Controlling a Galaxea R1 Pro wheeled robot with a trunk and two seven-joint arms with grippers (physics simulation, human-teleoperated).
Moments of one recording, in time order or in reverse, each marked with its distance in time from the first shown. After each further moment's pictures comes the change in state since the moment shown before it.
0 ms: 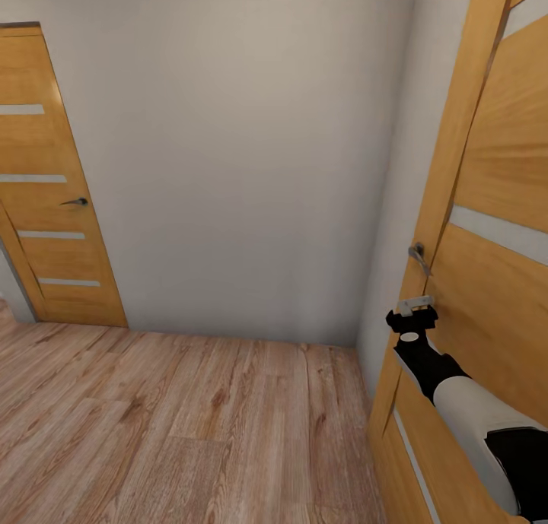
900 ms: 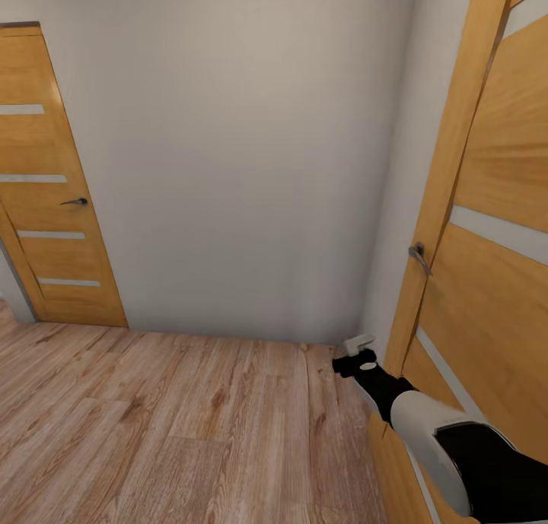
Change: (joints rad) left arm 0.000 -0.001 0.000 0.000 0.000 0.000 0.000; right arm 0.000 0.192 -0.011 0.284 -0.012 -0.003 0.294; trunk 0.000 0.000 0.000
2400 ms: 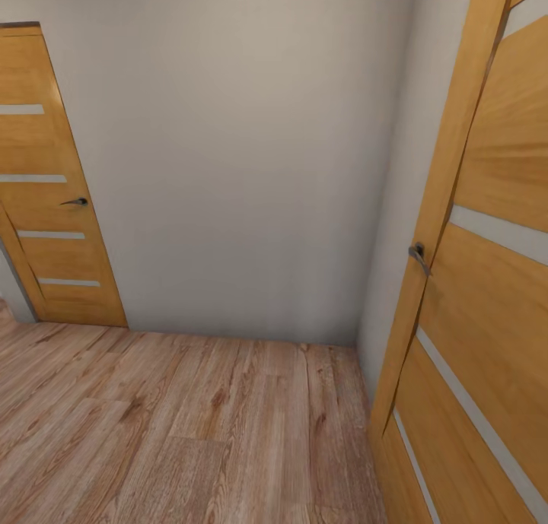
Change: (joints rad) left arm 0.000 -0.002 -0.001 0.000 -0.002 0.000 0.000; right arm 0.759 -0.139 0.001 0.123 0.003 -0.189 0.234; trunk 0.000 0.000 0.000
